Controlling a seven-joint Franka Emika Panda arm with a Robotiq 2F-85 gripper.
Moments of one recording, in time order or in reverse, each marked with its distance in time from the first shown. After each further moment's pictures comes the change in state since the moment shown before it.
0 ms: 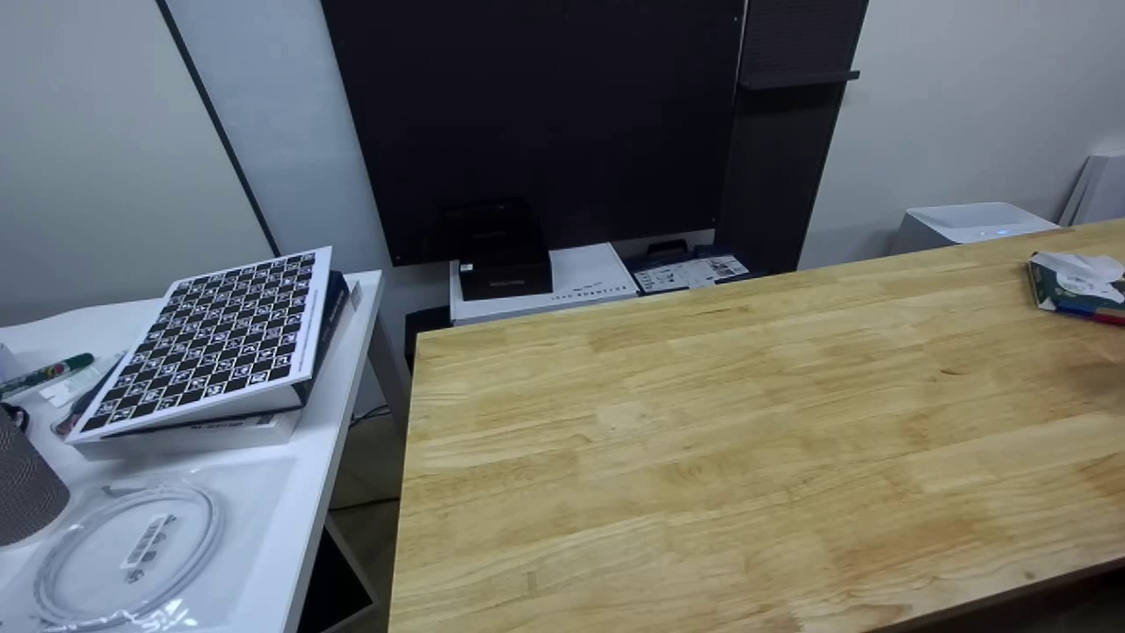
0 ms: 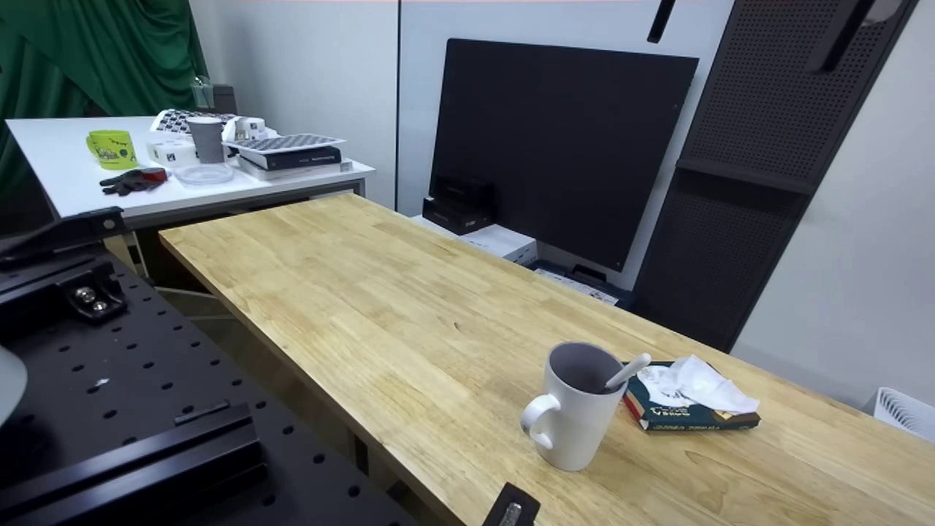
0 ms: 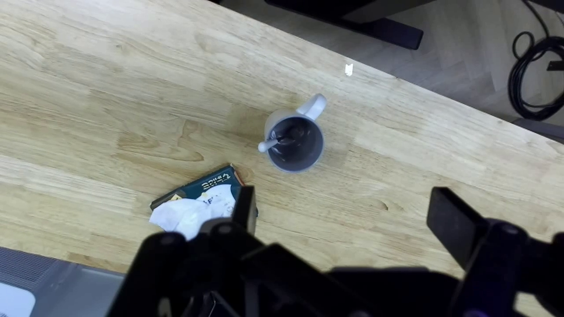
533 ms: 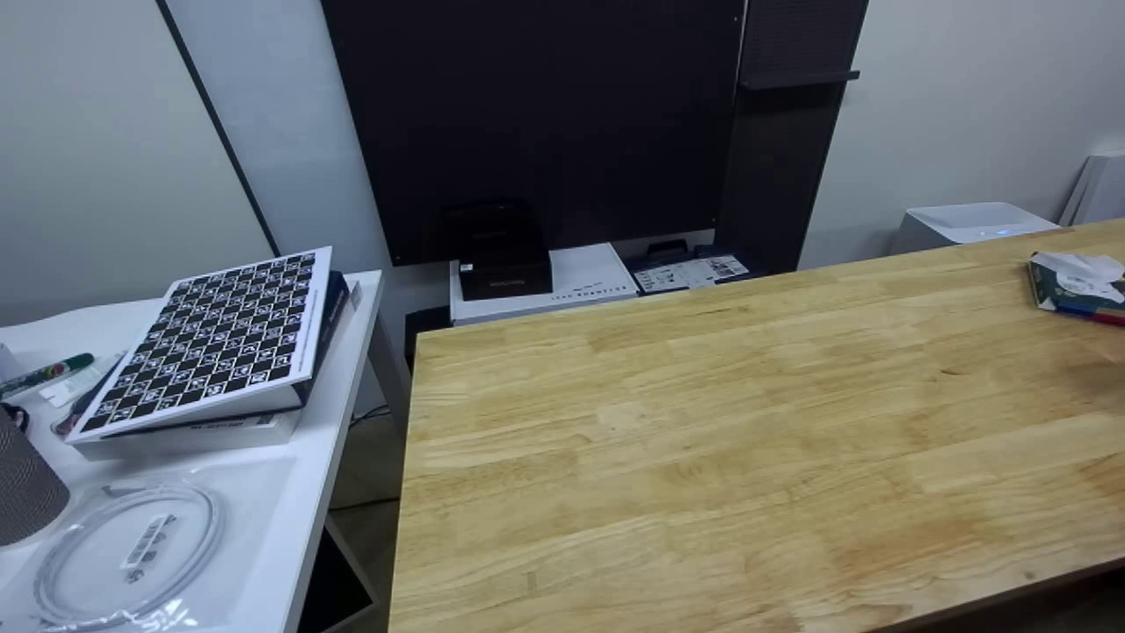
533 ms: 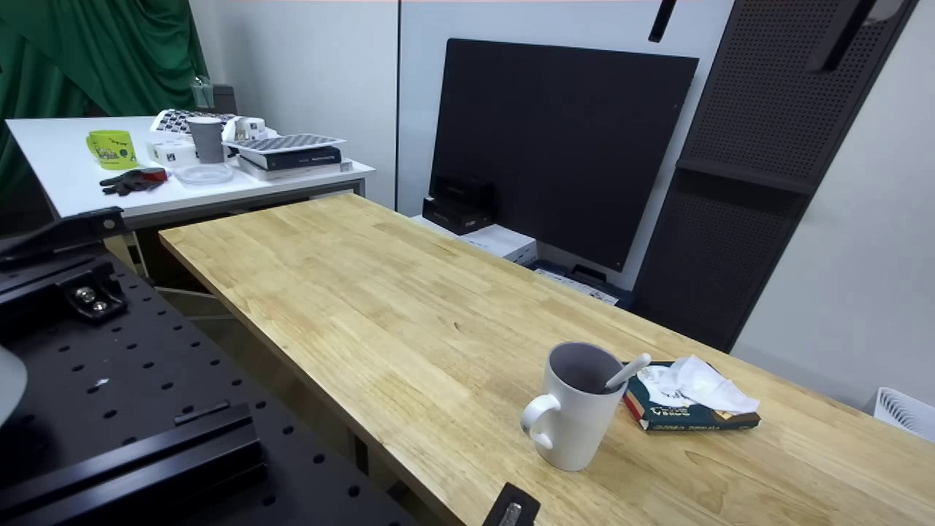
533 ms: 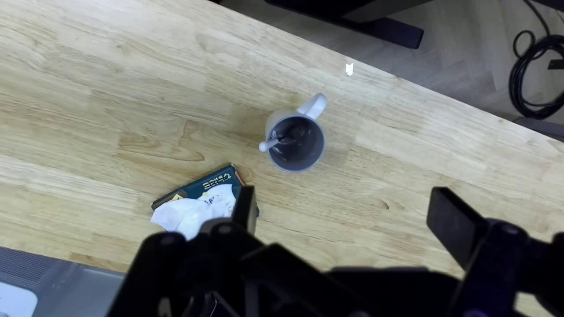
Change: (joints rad) arm 0.003 0.000 -0.004 0.001 0.000 0.000 0.004
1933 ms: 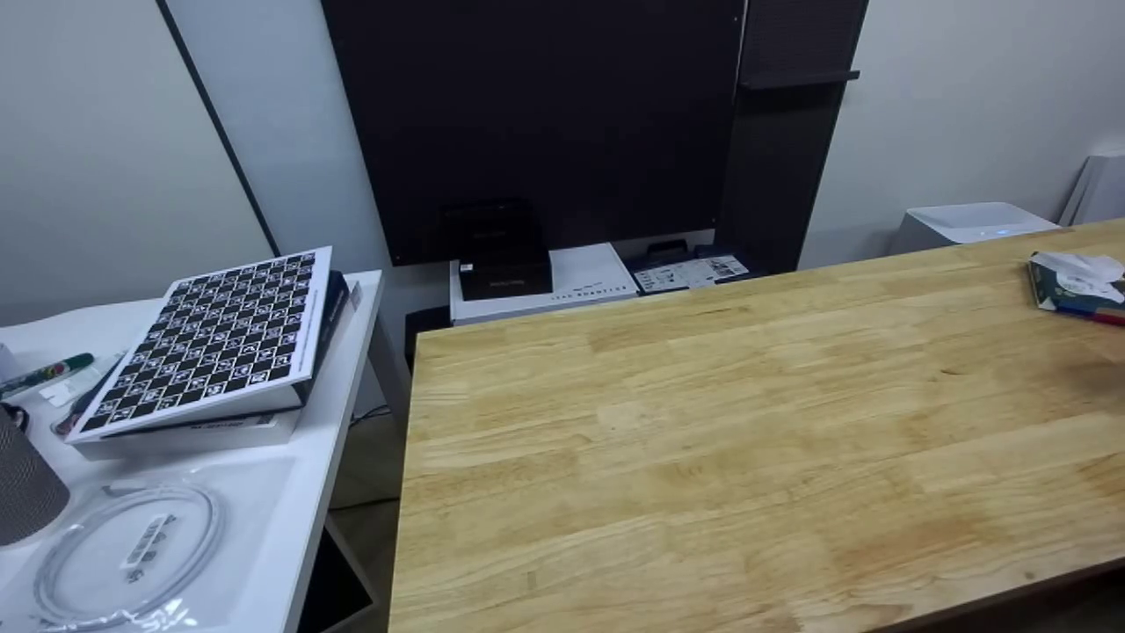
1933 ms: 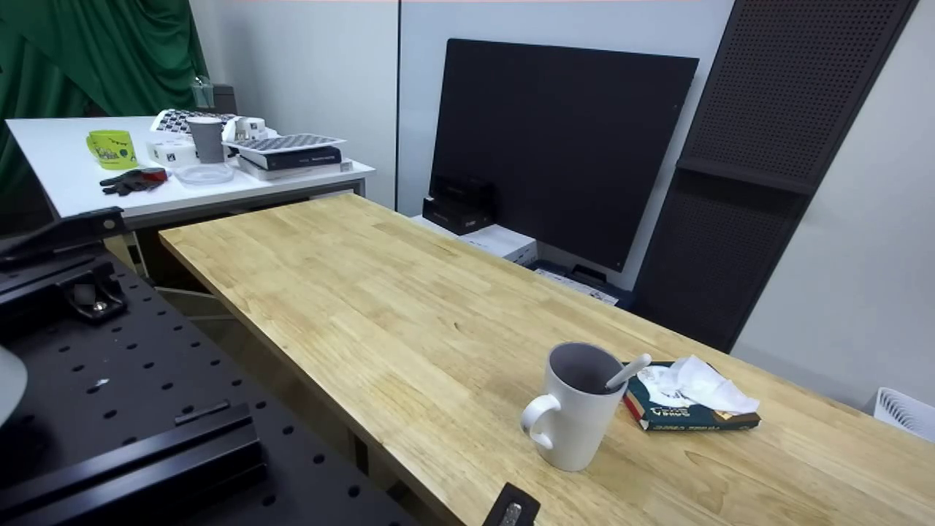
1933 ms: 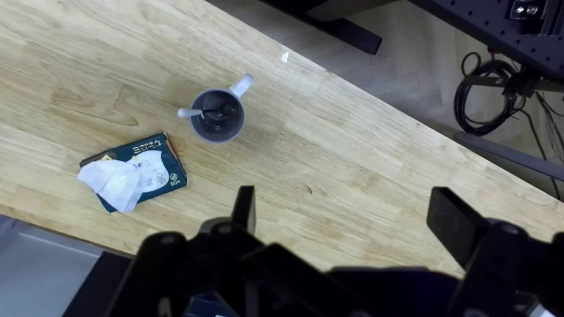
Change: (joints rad) arm 0.140 -0.261 0.010 -0.081 -0.039 -0.178 0.060
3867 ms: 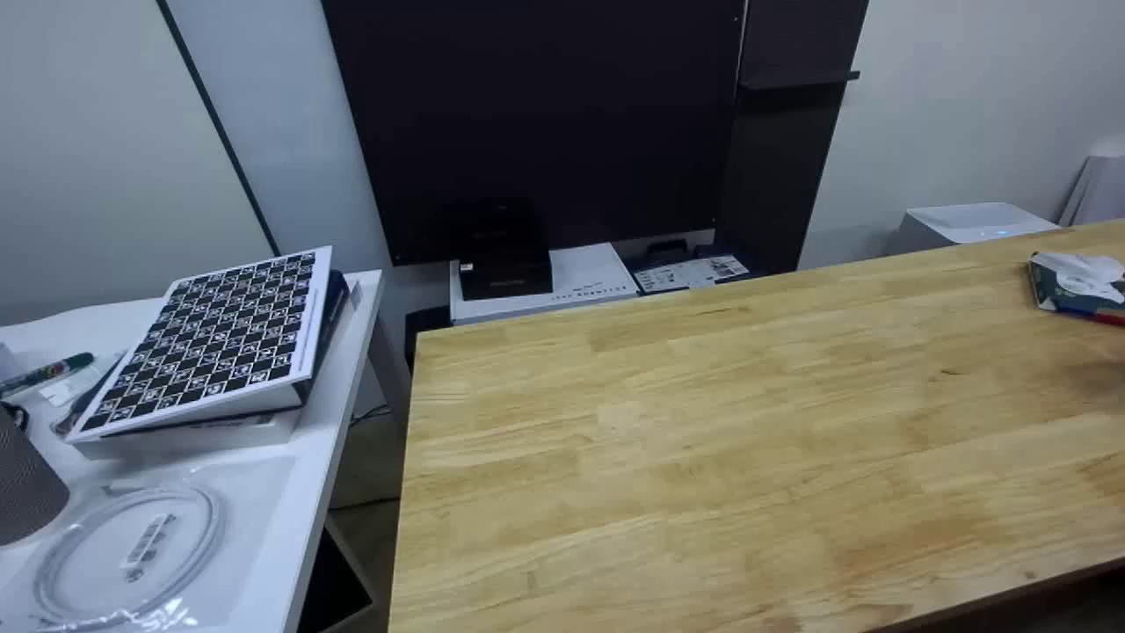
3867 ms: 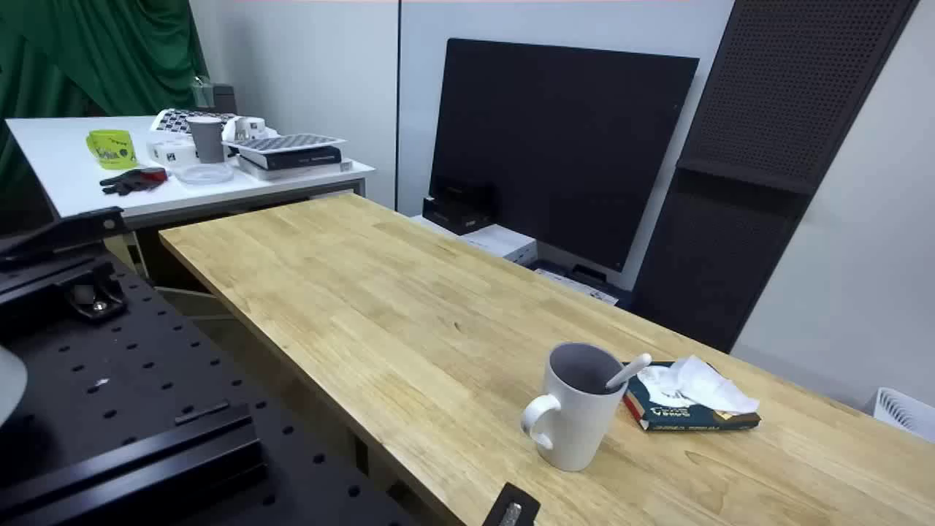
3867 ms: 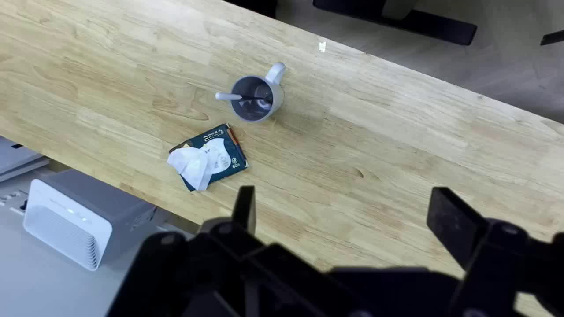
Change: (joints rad) arm 0.077 -0.133 0.384 -0.019 -0.212 -0.053 0.650
